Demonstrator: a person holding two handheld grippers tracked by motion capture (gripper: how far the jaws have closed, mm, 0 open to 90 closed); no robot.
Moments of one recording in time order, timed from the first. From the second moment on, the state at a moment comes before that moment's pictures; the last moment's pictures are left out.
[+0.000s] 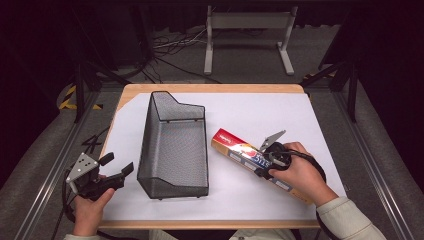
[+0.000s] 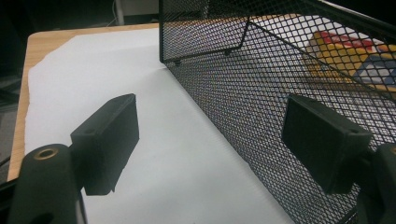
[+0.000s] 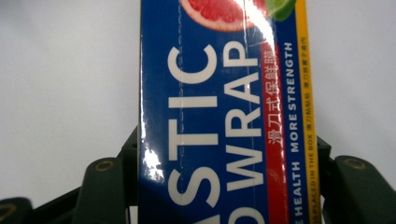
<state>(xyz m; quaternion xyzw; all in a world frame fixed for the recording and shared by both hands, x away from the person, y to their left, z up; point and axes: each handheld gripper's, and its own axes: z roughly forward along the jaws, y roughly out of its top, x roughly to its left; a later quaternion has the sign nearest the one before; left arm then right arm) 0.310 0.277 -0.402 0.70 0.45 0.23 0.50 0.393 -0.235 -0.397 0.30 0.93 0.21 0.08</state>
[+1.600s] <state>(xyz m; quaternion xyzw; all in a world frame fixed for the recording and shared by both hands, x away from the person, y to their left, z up) 0.299 0.286 -0.403 0.69 0.46 0.24 0.50 0.415 -0.127 -0.310 0.36 0.89 0.26 0.07</state>
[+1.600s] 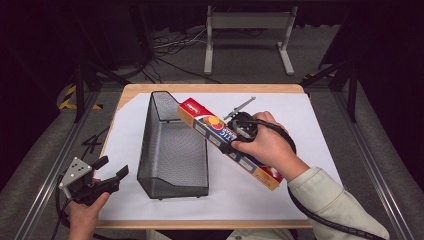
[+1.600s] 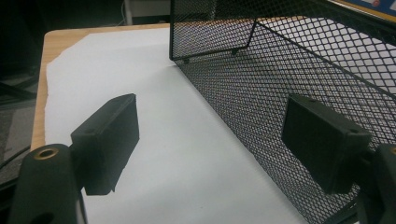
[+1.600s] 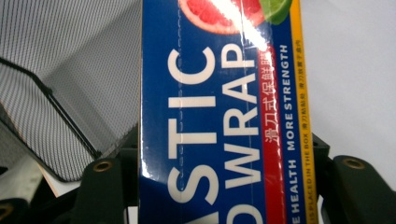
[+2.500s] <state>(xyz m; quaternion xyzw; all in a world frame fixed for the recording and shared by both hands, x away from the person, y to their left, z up) 0.307 0.281 -0.403 0.70 0.45 0.24 0.51 0.427 -0.053 -0.315 0.48 0.84 0.25 0.06</state>
